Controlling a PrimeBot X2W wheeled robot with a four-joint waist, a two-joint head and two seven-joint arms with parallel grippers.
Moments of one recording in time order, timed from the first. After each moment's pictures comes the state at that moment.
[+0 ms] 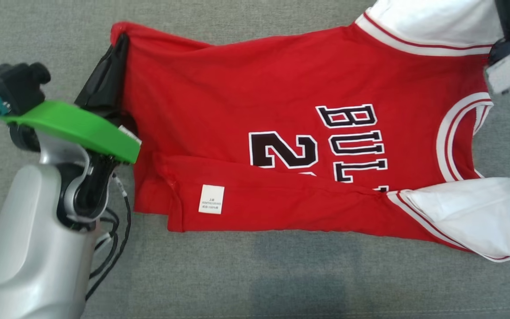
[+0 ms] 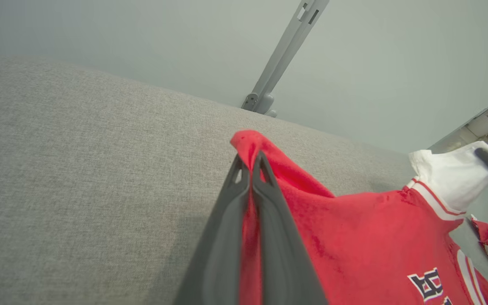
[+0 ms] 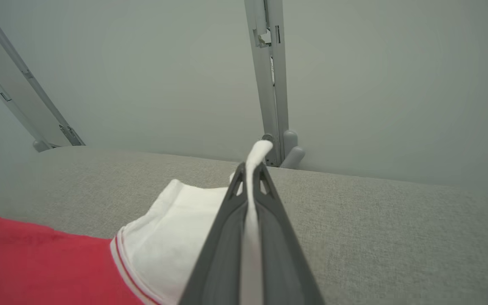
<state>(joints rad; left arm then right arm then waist) -0.61 0.23 -0.25 0.14 -0.76 -0.08 0.09 -0.95 -0.70 0.62 0.38 0.94 0.13 -0.22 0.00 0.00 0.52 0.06</state>
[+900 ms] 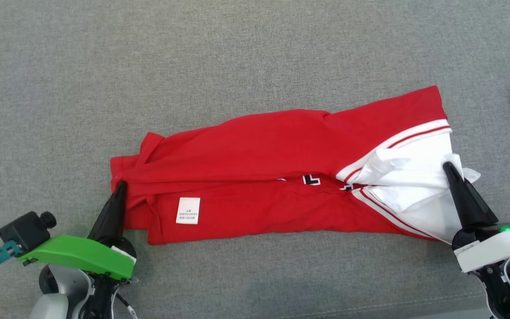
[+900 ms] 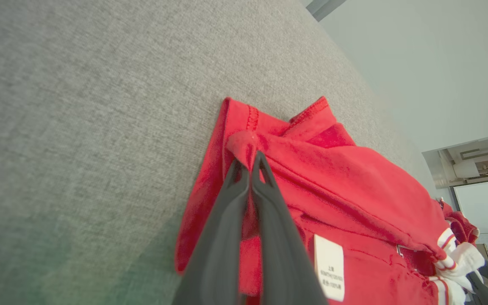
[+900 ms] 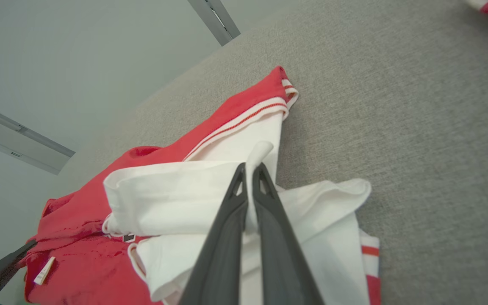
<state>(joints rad) -0.08 0.20 -0.13 -0.03 -1.01 -0.01 0.11 -0.10 -0.54 0.30 0.00 1.06 0.13 -0.26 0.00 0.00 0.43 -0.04</state>
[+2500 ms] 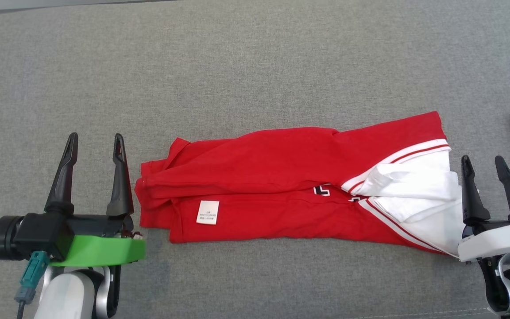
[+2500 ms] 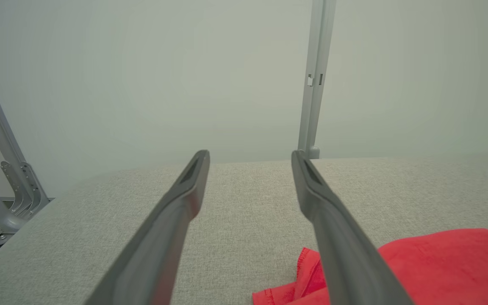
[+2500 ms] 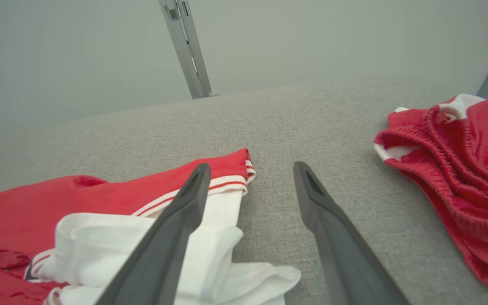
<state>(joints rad) -0.16 0.20 -0.16 -0.05 -0.25 0.05 -0.26 -0.11 -0.28 -0.02 0.14 0.42 0.13 -0.26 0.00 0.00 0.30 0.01</state>
